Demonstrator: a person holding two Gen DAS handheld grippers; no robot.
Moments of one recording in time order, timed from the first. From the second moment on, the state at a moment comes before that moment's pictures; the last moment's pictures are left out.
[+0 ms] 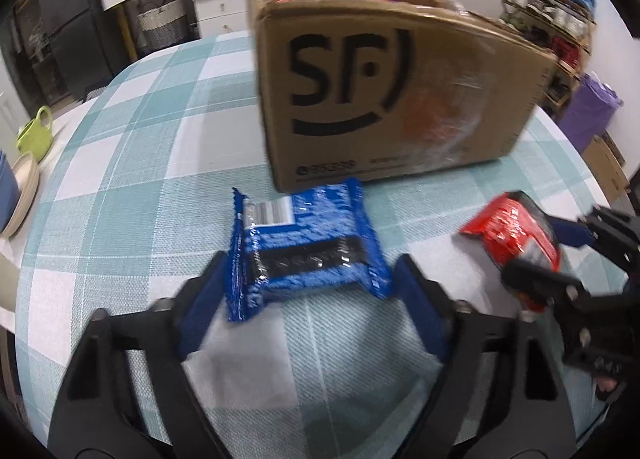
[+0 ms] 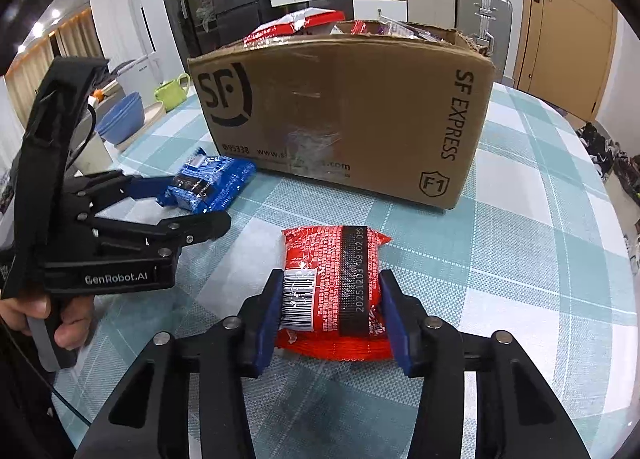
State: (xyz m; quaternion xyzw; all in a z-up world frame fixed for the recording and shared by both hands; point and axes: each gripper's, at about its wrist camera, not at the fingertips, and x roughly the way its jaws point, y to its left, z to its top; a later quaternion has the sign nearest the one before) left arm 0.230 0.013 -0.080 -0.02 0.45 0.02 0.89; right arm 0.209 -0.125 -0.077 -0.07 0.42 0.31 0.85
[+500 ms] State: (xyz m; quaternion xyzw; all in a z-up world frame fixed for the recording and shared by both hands) left arm 0.208 -0.002 -0.061 -0.03 0.43 0.00 0.90; right arm 0.194 -0.143 -0.066 -0.03 0.39 0.32 0.86
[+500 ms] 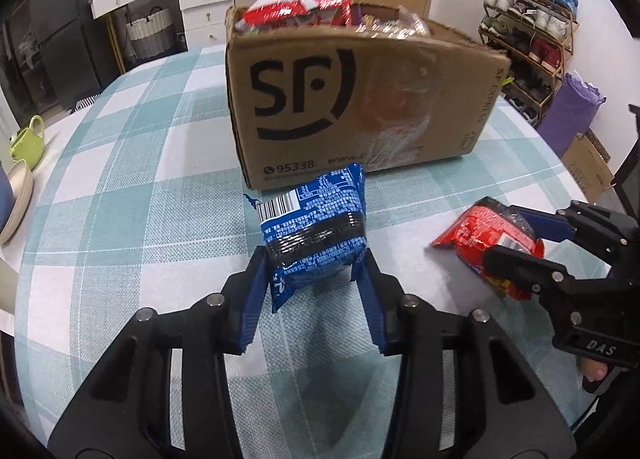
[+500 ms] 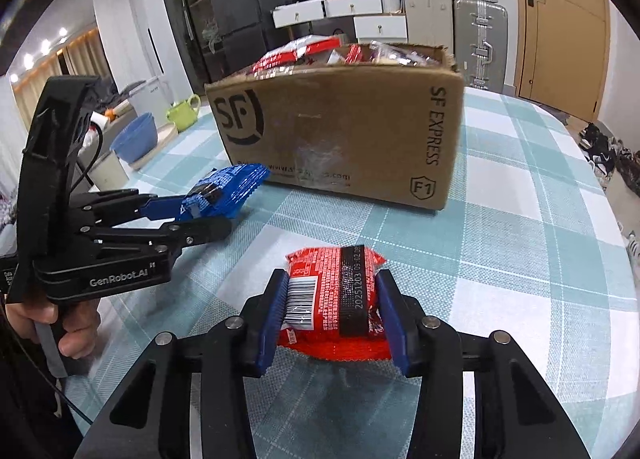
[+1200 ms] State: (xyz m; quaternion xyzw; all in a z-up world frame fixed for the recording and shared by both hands) left arm 0.171 0.000 -0.024 -0.04 0.39 -0.01 0.92; right arm 0.162 -0.151 -0.030 -0.03 0.34 0.33 0.88
